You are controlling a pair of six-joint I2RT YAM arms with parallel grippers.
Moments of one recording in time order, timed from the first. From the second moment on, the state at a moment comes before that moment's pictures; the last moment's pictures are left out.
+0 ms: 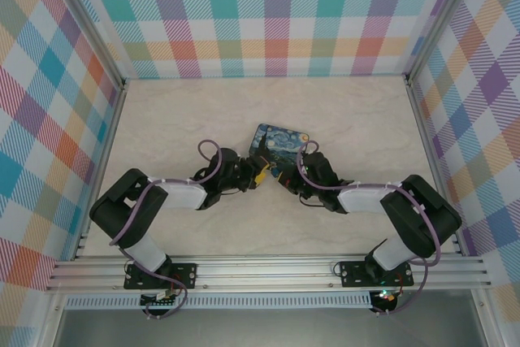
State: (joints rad) left arm -0.66 1.64 0.61 0.56 0.27 -1.56; right arm 0.66 1.52 0.52 0.37 -0.25 1.15
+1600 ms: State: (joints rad) left arm -0.71 1.83 0.66 0.72 0.26 -1.63; right arm 0.66 1.55 0.52 0.41 -0.24 1.26
